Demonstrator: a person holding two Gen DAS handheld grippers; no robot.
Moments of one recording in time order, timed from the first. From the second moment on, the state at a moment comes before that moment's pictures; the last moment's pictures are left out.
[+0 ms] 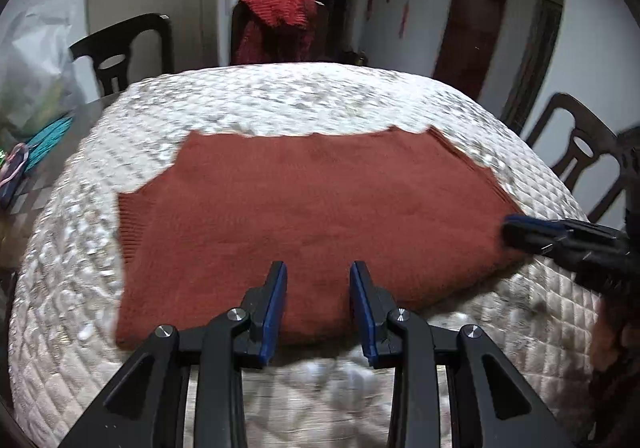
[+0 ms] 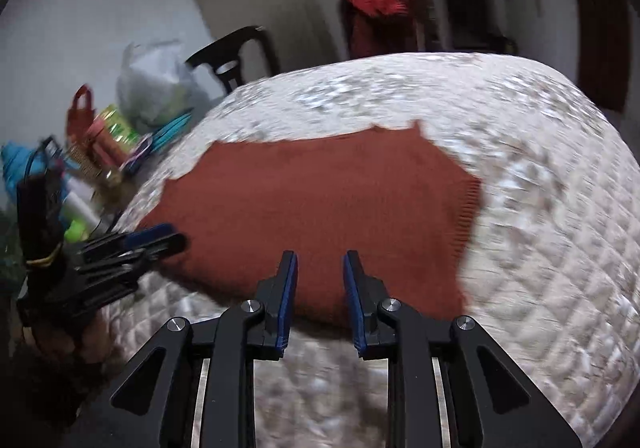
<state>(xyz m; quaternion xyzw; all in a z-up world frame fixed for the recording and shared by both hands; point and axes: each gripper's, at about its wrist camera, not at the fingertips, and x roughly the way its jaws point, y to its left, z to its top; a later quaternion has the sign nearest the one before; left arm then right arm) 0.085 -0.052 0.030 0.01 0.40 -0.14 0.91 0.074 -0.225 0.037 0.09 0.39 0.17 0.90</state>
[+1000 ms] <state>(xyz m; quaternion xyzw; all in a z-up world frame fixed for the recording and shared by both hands) 0.079 0.006 0.013 -0.02 0.41 -0.02 0.91 0.057 -0.276 0.015 0.14 0.42 0.10 0.89</state>
